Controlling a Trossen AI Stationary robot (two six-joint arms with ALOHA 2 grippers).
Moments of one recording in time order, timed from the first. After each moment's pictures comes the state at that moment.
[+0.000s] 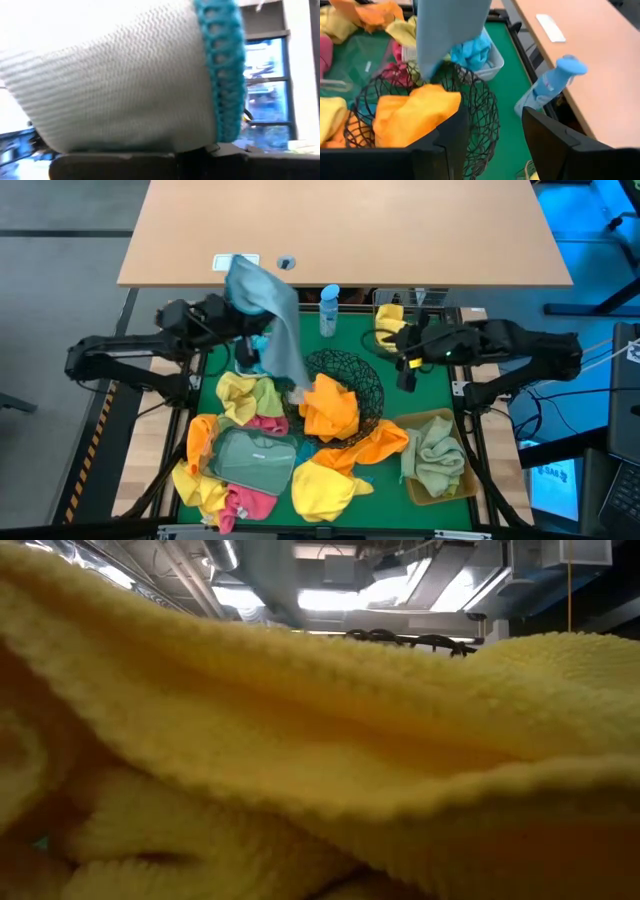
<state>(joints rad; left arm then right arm) 0.14 1.02 0.97 0.50 -0.08 0.07 0.11 1.24 1.57 -1.00 0.37 0.05</state>
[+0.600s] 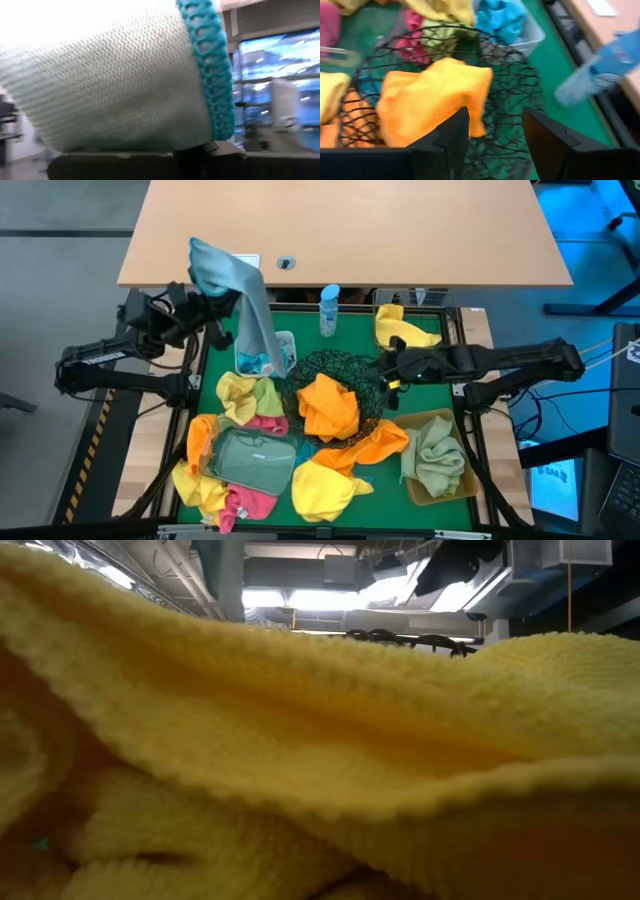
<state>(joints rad) 0.23 0.80 0.97 0.29 -0.21 0.14 0.11 1.19 1.10 -0.61 0.27 0.07</state>
